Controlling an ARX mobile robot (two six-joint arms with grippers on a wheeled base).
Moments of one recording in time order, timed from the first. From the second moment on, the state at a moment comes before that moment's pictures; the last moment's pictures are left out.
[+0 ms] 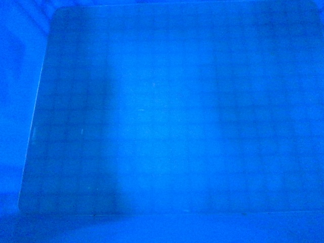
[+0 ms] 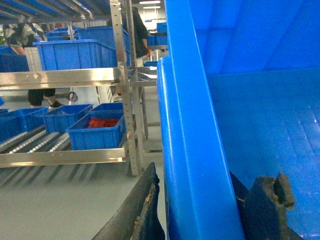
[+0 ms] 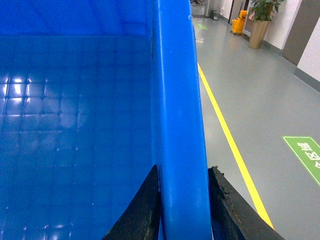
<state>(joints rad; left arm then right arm) -0.30 0.85 0.13 0.88 -0.30 0.08 0.31 0.72 0.30 0.35 0.36 0.01</state>
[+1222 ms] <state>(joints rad) -0.30 0.85 0.13 0.88 -0.30 0.08 0.31 0.72 0.30 0.35 0.36 0.01</state>
